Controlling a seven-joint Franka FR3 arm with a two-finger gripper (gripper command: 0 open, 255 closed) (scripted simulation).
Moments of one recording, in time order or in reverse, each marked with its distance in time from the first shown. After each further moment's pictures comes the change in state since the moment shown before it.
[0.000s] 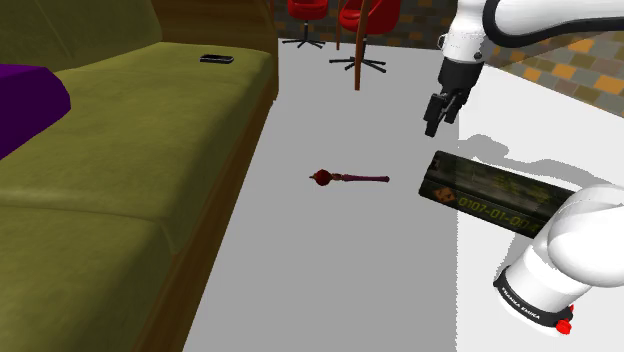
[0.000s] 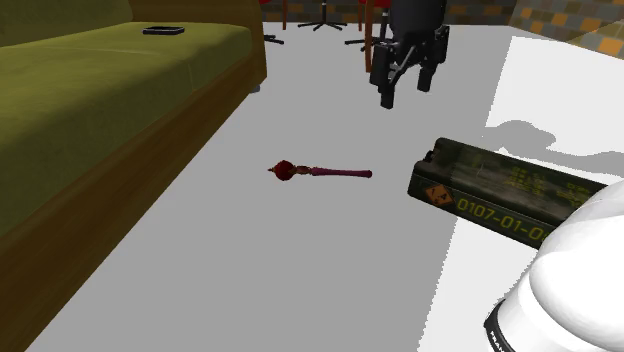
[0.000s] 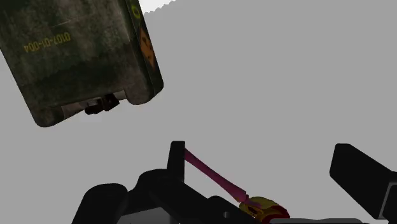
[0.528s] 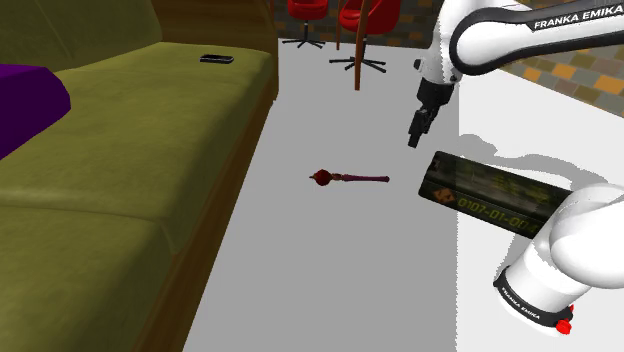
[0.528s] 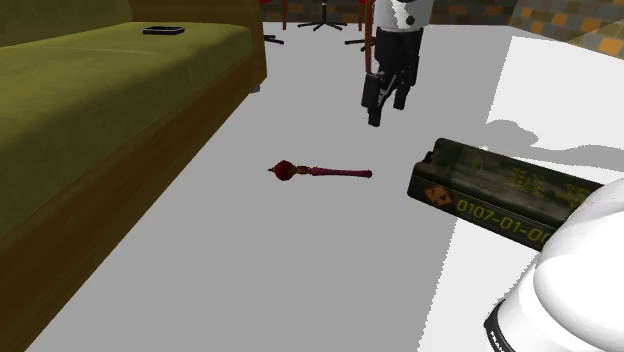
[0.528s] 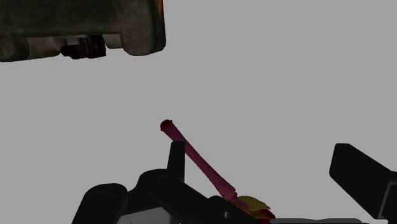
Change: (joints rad) arm 0.041 0.152 -0.106 -0.046 -0.017 0.223 -0.230
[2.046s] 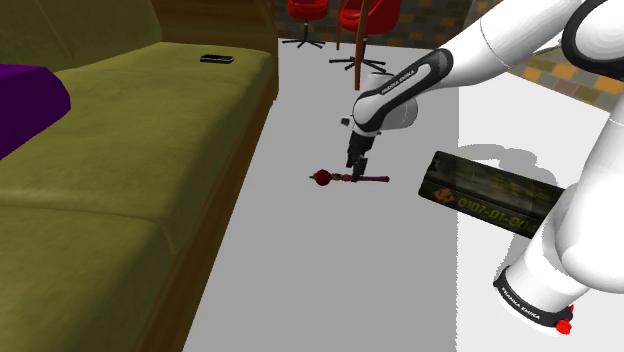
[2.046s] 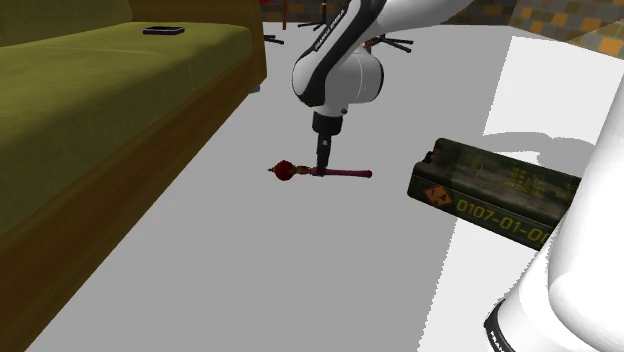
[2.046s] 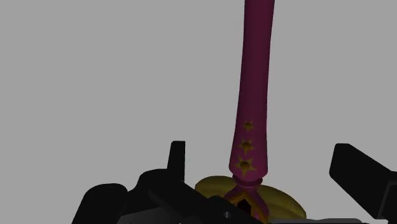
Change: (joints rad) arm 0.146 0.768 -0.126 0.240 0.340 0.514 -0.894
